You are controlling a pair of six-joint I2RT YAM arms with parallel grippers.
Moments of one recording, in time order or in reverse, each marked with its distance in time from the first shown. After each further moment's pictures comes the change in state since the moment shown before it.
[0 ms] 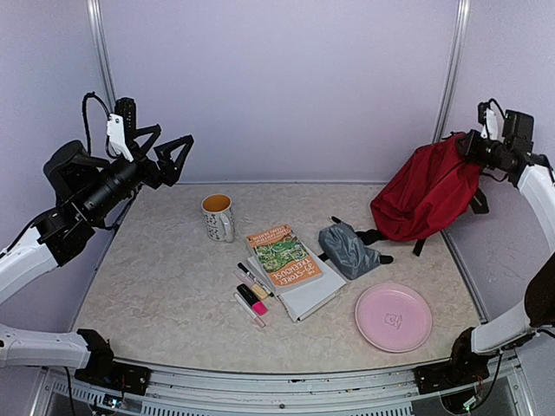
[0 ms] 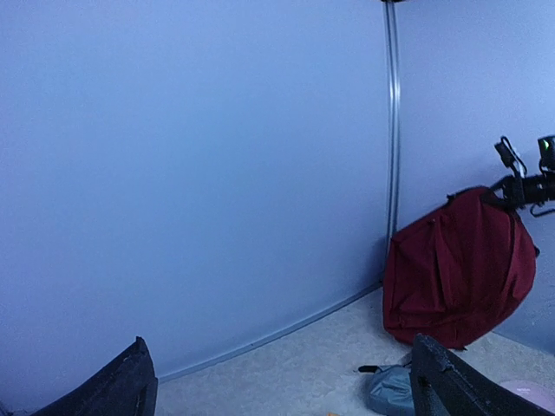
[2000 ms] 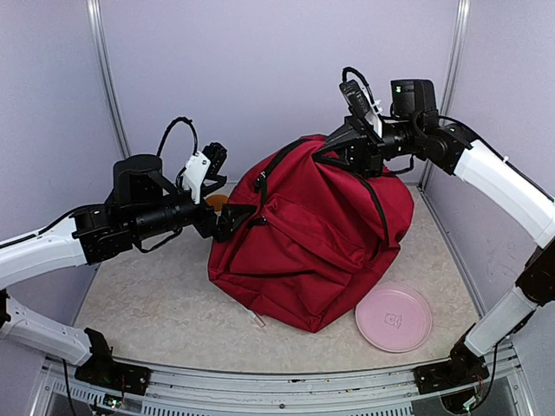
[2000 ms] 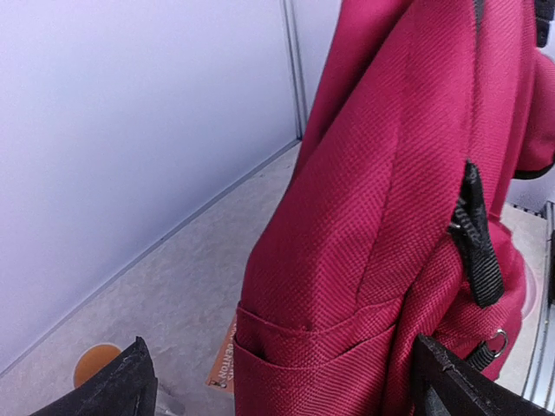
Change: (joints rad) left arm -0.285 0.209 0.071 -0.288 0.000 0.109; right arm 0.867 0.210 0.311 -0.047 -0.744 -0.529
